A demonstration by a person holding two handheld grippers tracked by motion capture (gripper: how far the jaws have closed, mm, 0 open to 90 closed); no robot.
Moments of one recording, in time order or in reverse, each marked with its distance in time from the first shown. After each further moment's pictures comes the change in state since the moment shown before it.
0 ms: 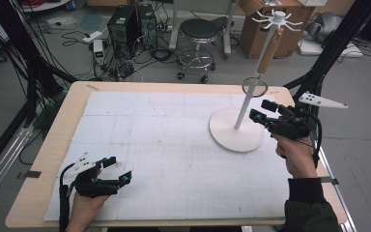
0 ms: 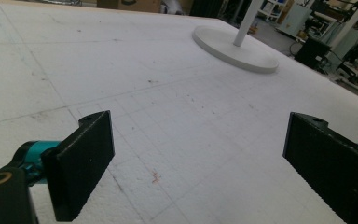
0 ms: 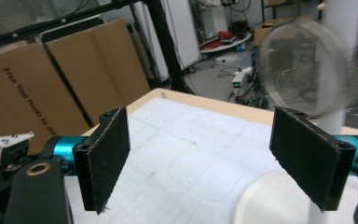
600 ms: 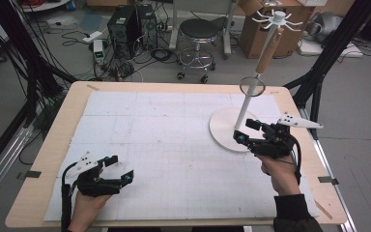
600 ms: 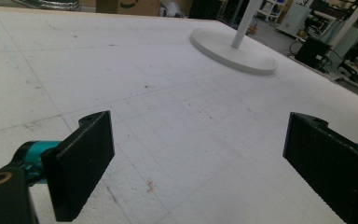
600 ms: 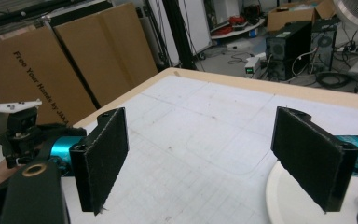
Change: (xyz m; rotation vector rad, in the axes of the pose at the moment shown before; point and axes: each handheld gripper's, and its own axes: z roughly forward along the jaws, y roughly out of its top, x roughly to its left) left arm -0.005 0.002 0.010 0.007 -0.005 0.025; right arm 0.020 -0.051 0.017 0.053 0.031 -0.006
